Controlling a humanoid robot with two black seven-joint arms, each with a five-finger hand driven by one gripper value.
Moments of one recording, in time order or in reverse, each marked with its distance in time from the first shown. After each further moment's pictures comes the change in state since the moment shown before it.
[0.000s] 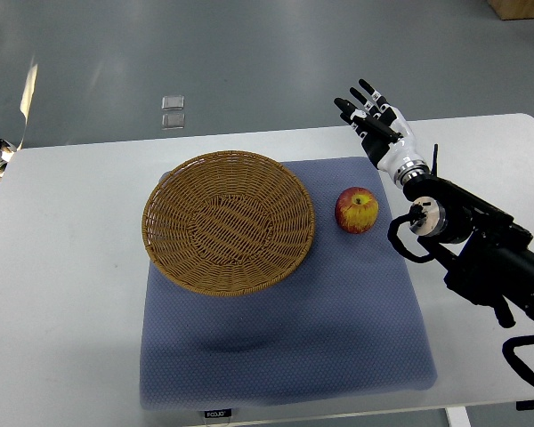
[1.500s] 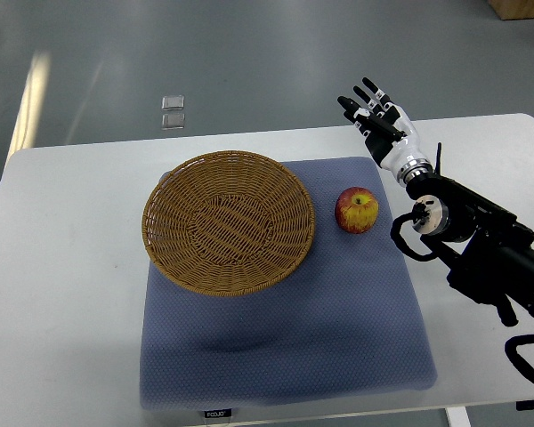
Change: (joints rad) left arm -0.007 0.000 0.001 0.006 0.000 0.003 0.000; right arm 0.003 -0.013 0.000 0.002 -0.001 -0.001 0.000
